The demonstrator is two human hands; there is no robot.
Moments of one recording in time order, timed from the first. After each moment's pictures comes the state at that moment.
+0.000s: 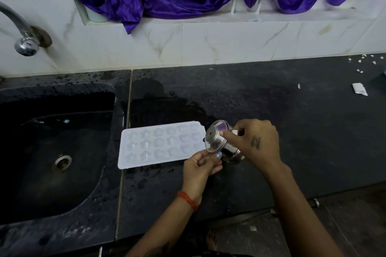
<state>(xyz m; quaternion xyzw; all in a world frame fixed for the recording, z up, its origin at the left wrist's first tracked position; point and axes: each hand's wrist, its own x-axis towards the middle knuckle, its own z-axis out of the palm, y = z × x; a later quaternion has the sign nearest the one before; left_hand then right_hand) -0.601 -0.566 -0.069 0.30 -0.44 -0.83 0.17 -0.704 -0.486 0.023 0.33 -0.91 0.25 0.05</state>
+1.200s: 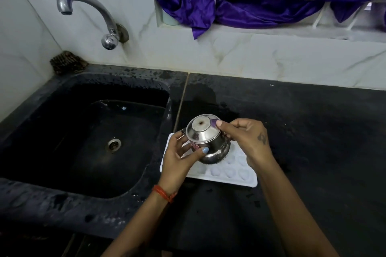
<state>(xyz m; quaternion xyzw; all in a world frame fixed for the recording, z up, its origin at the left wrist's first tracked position) -0.549 -0.685 -0.037 0.35 -0.55 -0.67 0.35 -0.700 -0.622 0.010 0.28 -0.71 0.59 -0.27</state>
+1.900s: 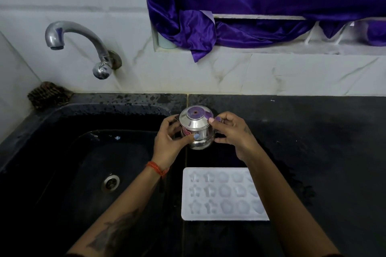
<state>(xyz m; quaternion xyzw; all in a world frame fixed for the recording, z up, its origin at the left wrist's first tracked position) -0.572 -0.848 -0.034 0.29 -0.63 -0.64 0.34 -0.711 -0.739 0.002 0.23 -0.68 0.60 -0.35</state>
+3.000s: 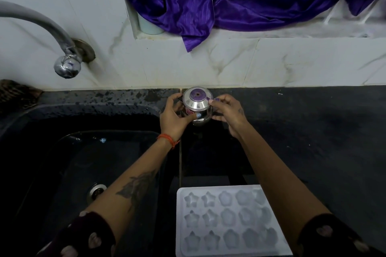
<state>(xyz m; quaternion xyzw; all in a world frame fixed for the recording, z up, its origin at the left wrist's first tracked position) -0.681 -0.929 -0.083 0.34 -0.68 -0.57 0.32 -0.805 -0.828 -0.057 0.16 -0.70 0.62 -0.31</state>
